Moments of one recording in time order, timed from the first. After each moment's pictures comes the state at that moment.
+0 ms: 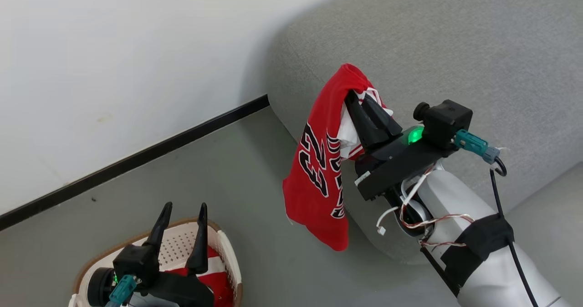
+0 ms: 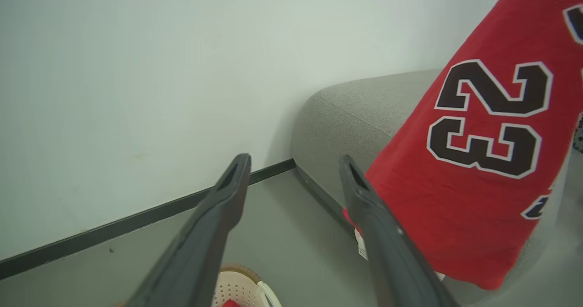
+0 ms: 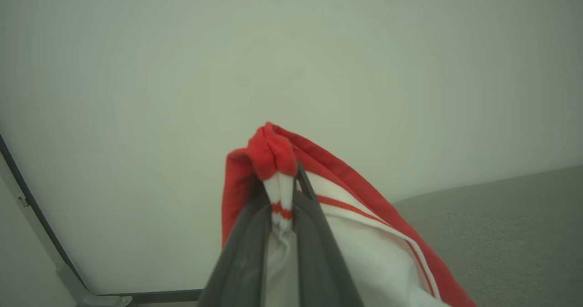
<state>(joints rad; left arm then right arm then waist) -0.12 0.05 -0.09 0.35 -0.23 -0.11 -0.25 -0.67 -0.07 0.58 0.47 0.55 0.12 -0.26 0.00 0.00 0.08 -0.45</state>
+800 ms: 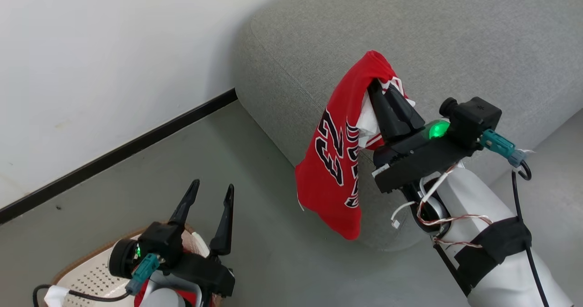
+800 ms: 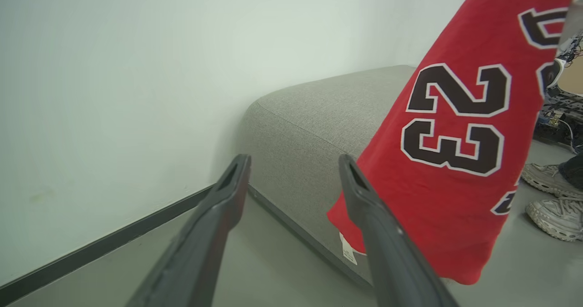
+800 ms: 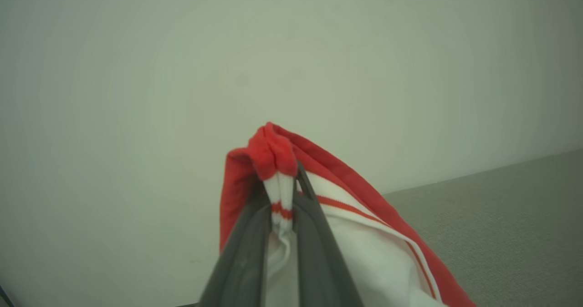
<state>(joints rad) -0.19 0.04 -0.19 0.36 -0.23 -0.11 -0.25 -0.63 -0.08 0.47 0.40 0.49 0.12 -0.26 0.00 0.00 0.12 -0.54</state>
